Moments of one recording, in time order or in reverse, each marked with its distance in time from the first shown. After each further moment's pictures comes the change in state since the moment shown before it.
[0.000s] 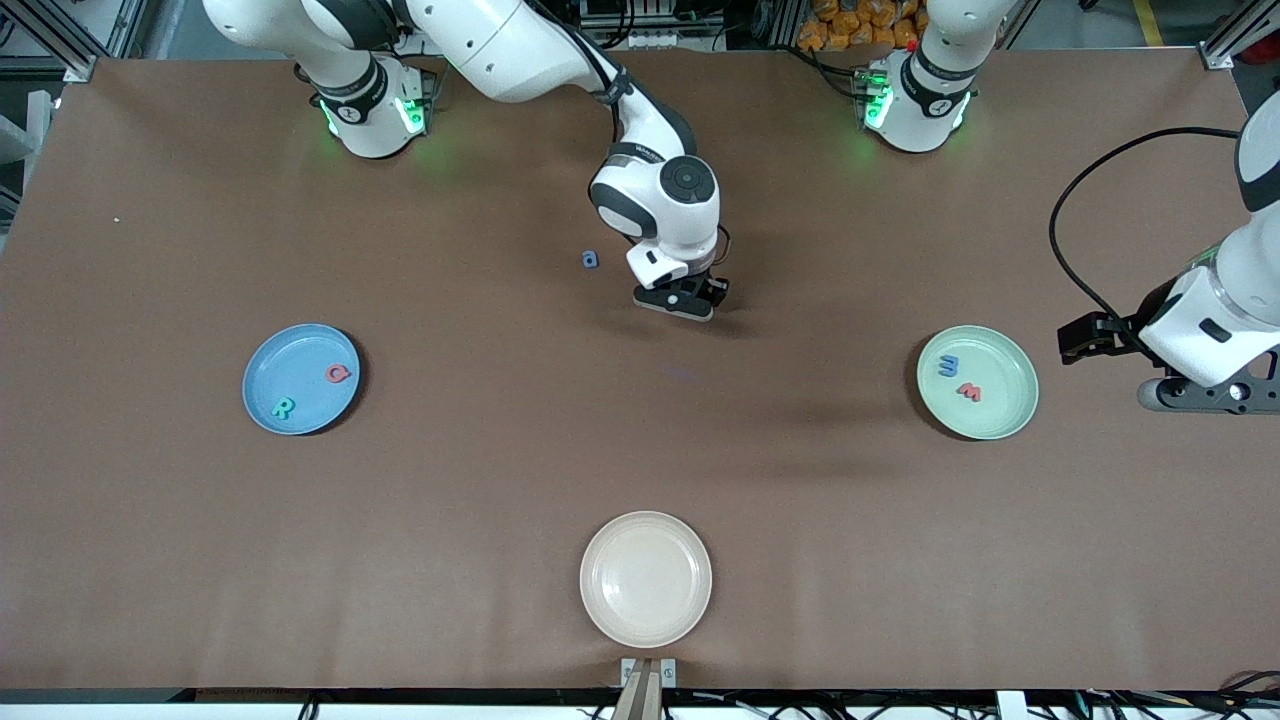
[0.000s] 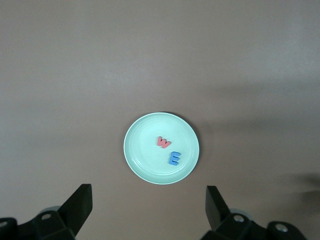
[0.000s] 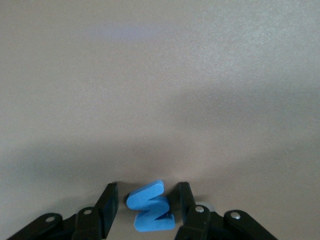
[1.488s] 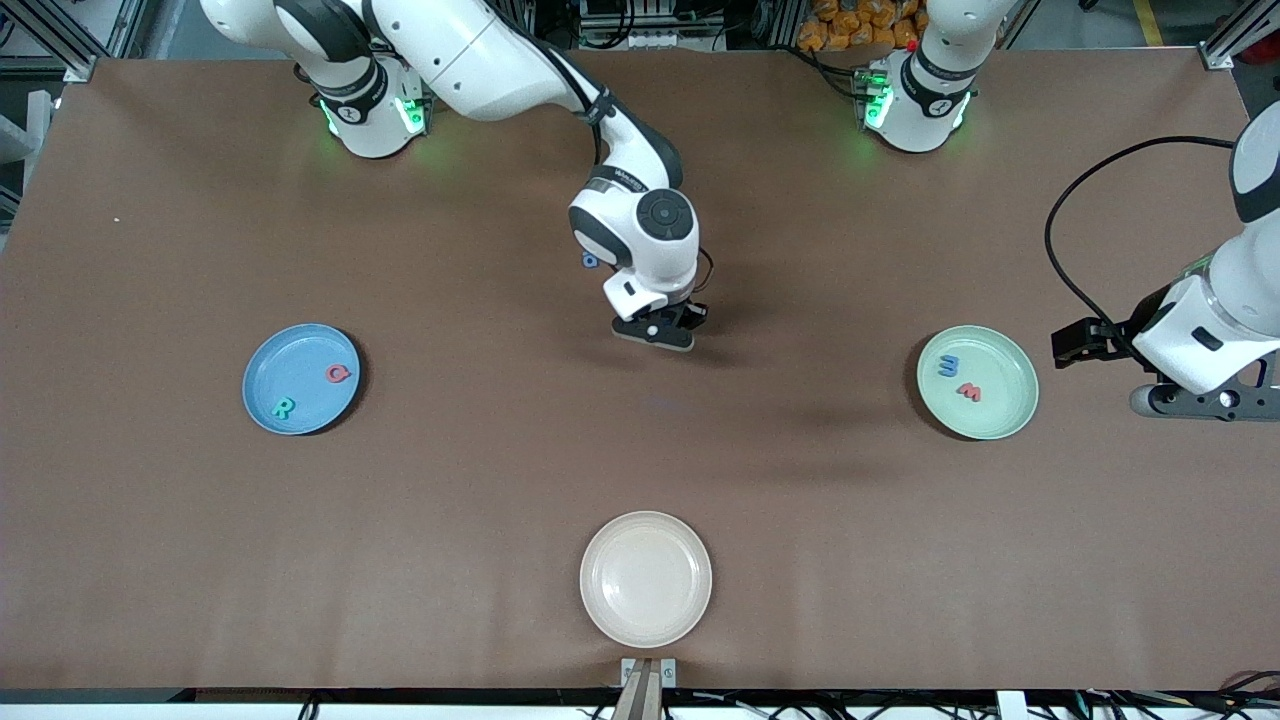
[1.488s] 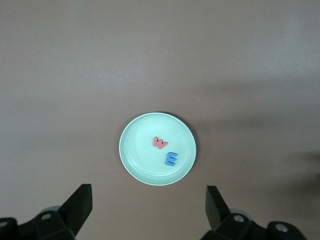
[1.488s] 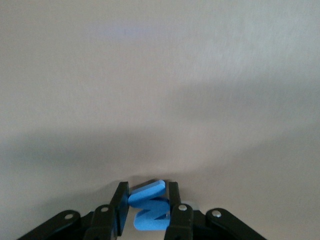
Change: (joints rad) left arm -0.003 0.023 0.001 -0.005 -0.002 0.010 0.000; right arm -0.138 -0.010 0.039 0.040 0.000 -0.094 -0.171
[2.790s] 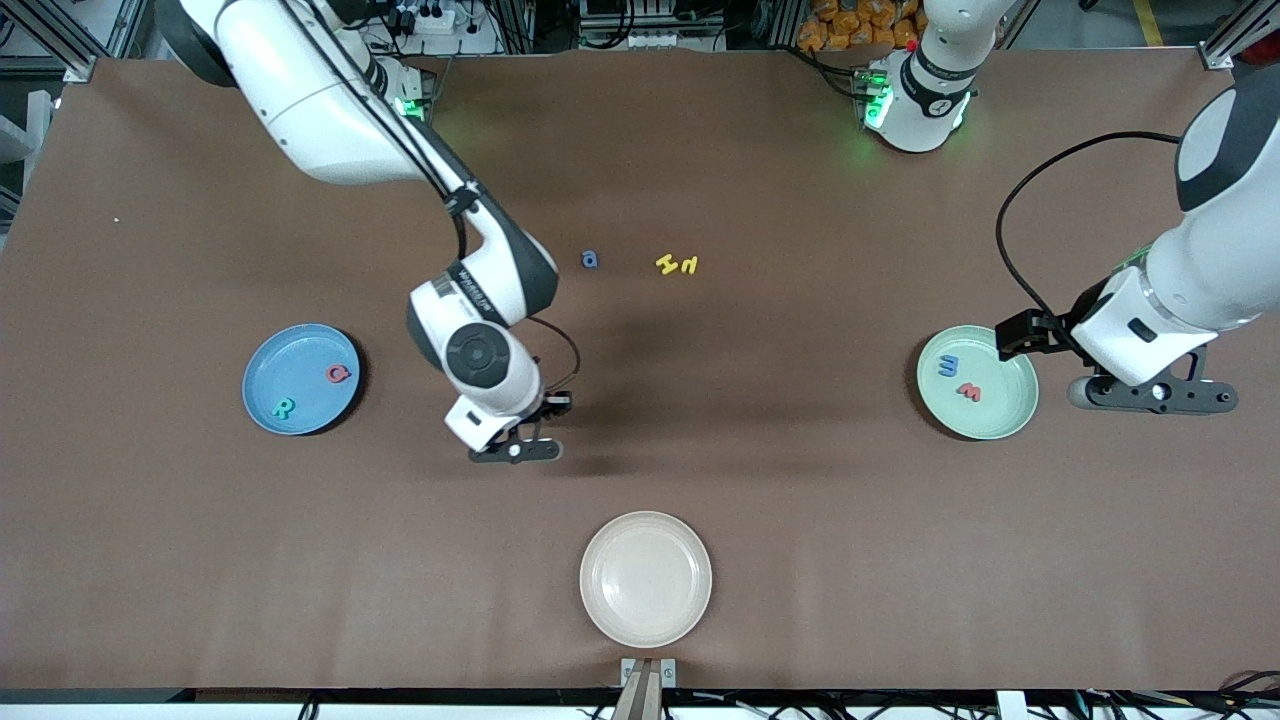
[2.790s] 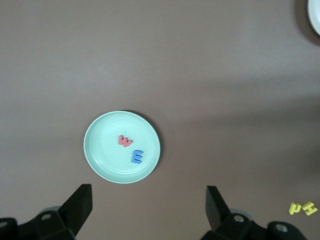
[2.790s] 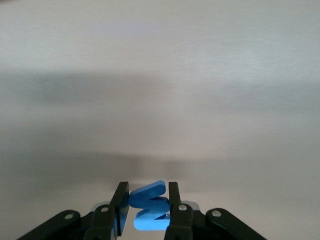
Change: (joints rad) left arm -0.083 0.001 -0.015 0.000 -0.063 0.005 -0.071; right arm -0.433 -0.057 0.043 0.044 -0.002 -0.224 -0.735
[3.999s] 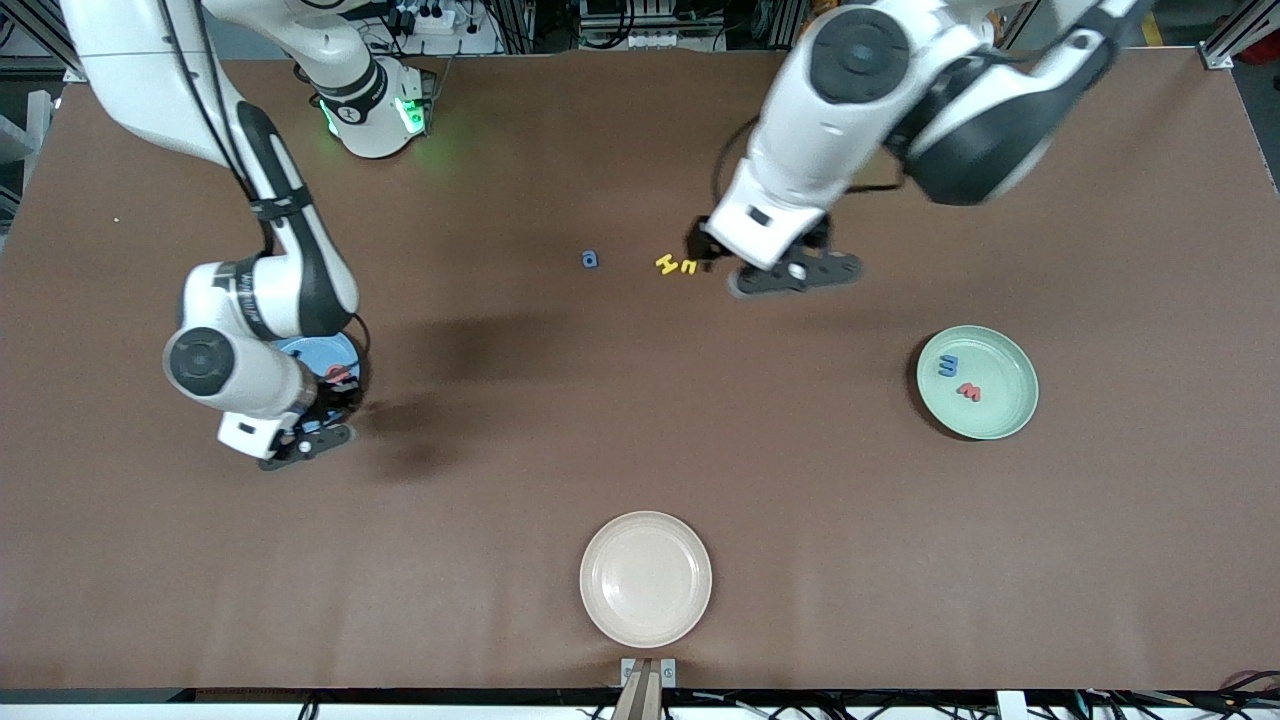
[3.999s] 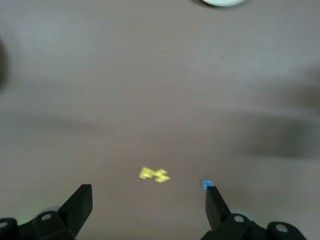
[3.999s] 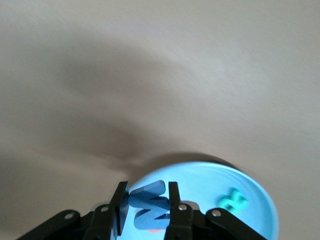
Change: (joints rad) left arm -0.562 0.030 0.011 -0.050 -0.106 0.176 -0.845; right arm -0.153 -0.289 -0.334 -0.443 0.122 0.143 -0.834
